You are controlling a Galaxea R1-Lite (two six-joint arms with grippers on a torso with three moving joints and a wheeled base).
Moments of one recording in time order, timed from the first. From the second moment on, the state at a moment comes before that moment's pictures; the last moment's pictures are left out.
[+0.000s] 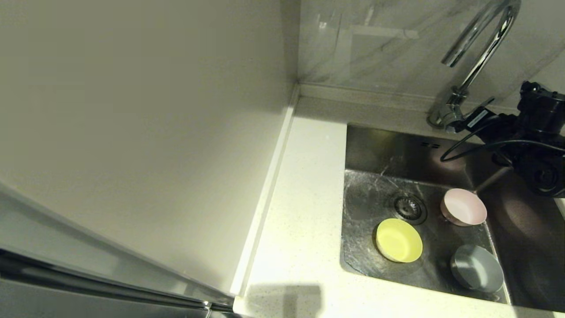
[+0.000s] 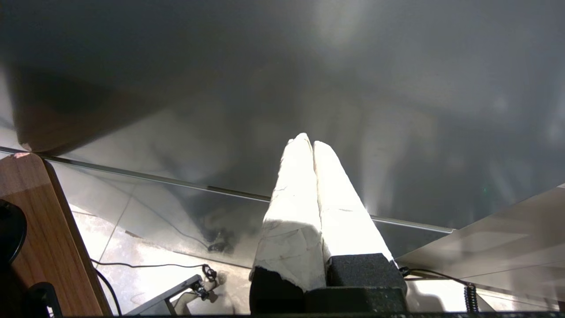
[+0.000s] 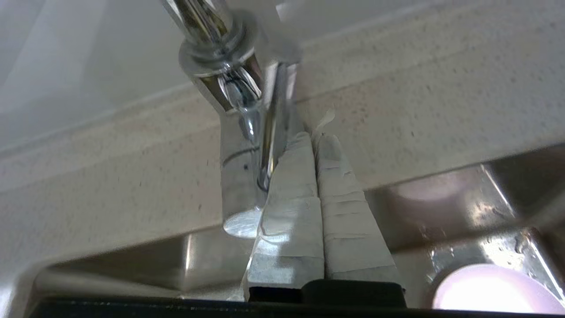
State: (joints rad) left arm 0.00 0.00 0.00 -0.01 0.00 -0.01; right arm -0.11 1.96 -1.22 -0.83 -0.14 0.43
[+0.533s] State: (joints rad) left arm 0.00 0.00 0.00 -0.01 0.00 -0.01; right arm -0.12 1.98 -1.26 -0.83 -0.17 0.43
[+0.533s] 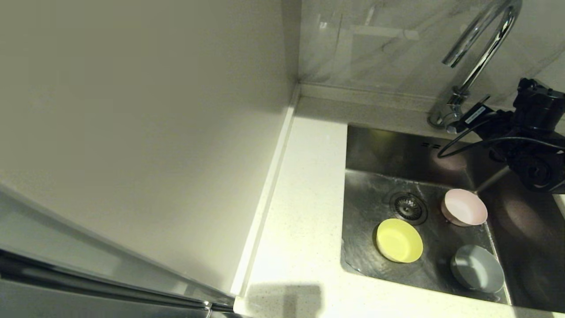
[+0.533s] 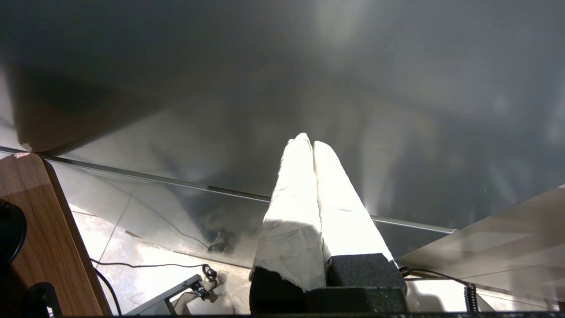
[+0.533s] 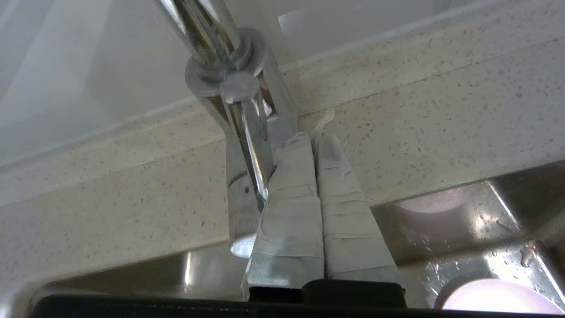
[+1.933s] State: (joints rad) left arm 0.00 0.00 0.00 -0.01 0.00 -0.01; right arm -0.28 1.33 -0.74 -0.17 0.08 -0.15
